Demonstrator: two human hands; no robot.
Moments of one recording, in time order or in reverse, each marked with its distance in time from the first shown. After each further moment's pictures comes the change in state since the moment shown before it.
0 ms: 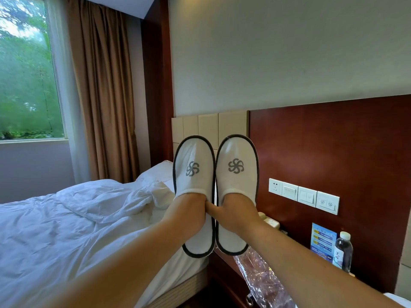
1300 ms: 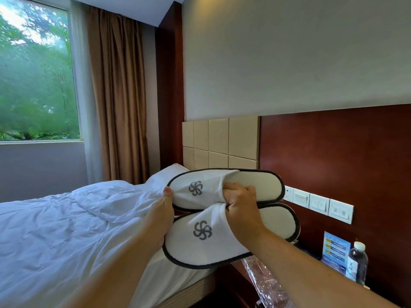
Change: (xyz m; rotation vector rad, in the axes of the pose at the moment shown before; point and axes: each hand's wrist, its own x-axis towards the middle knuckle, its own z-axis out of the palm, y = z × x) left_hand -0.024 -0.083 -0.031 -1.037 0.273 -0.192; right_hand -0.008 -0.026 -0.002 0.107 0.219 -0.352
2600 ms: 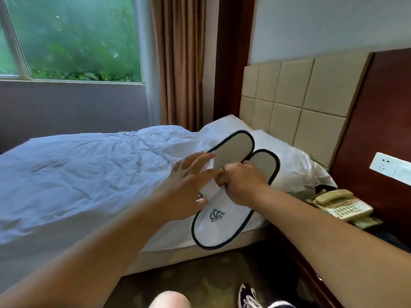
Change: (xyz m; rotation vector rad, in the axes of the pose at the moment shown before) left_hand 0.021 -0.071 -0.146 1.241 -0.155 0.912; right_hand 0.024 -0.054 0.180 -0.162 -0.645 -0.286
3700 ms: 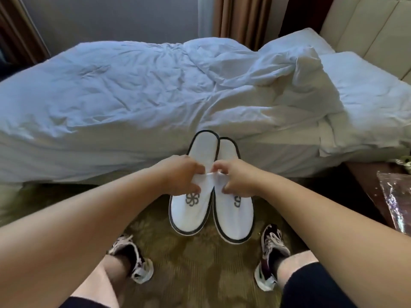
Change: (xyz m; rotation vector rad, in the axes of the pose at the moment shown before) left_hand -0.137 -0.062 0.119 -0.070 -0.769 -0.483; right_hand 0.011 -0.043 0.209 0.529 -0.713 0.011
